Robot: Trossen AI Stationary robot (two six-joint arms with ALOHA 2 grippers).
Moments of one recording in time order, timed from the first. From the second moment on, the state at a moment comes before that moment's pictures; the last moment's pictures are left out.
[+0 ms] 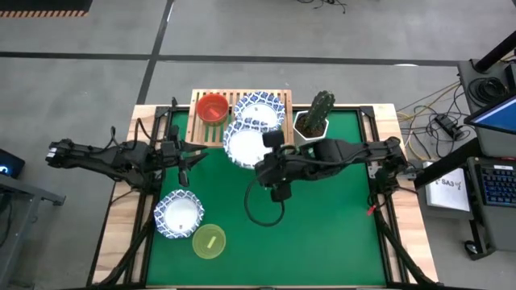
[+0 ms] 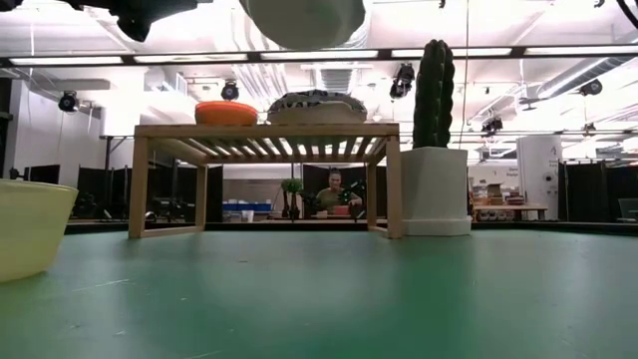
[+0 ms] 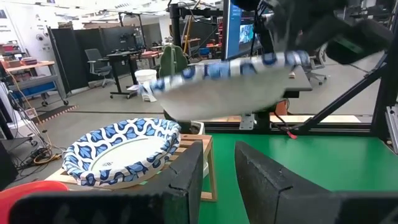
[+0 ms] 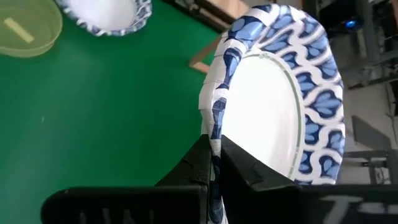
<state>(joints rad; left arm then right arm) -0.17 0.55 0.55 0.01 -0.44 0.09 0.21 1.91 2.25 -1.18 0.45 -0.31</state>
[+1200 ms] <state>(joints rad) -0.17 0.55 0.55 0.01 -0.44 0.11 -0.18 2.00 2.20 -1.16 0.36 -0.33</state>
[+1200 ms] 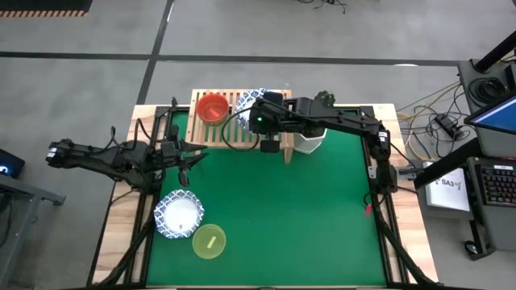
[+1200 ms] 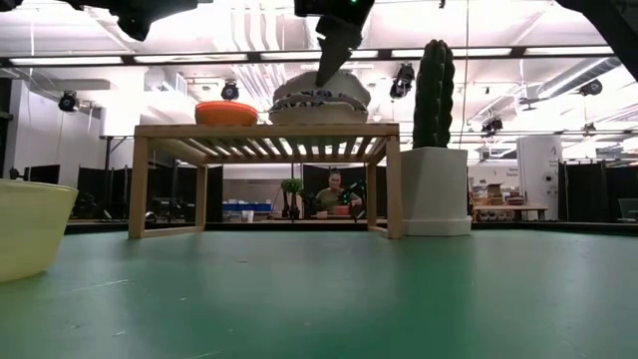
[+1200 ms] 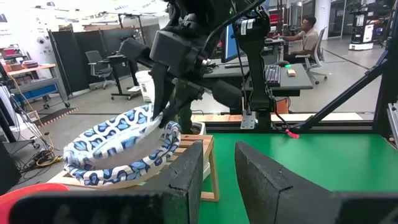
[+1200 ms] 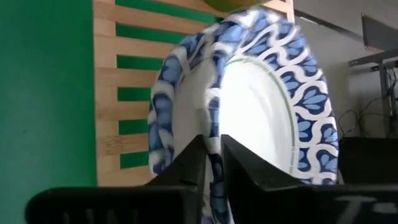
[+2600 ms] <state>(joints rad) -0.17 0.72 0.56 0.03 -0.34 -0.13 0.23 1.64 1.72 -0.93 0.24 -0.09</state>
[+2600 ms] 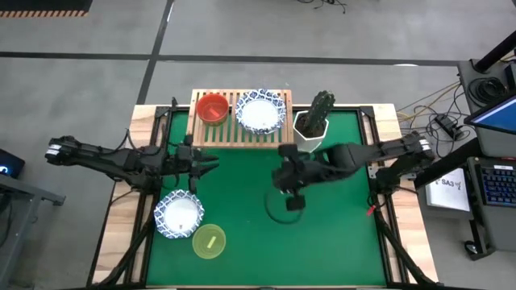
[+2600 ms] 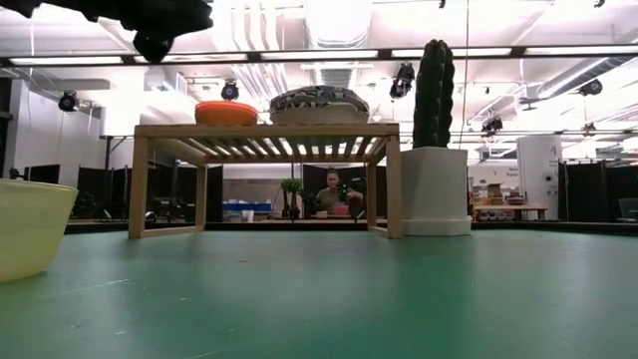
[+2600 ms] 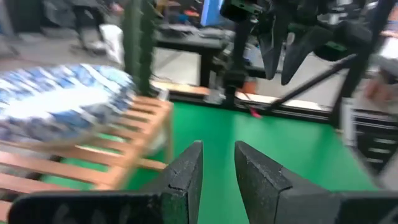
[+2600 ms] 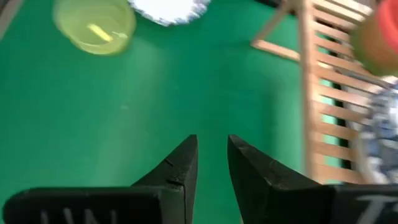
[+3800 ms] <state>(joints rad) -0.49 1.50 1.07 -0.79 -0.01 -0.62 0.40 1.04 0.63 0.10 0.24 -0.04</state>
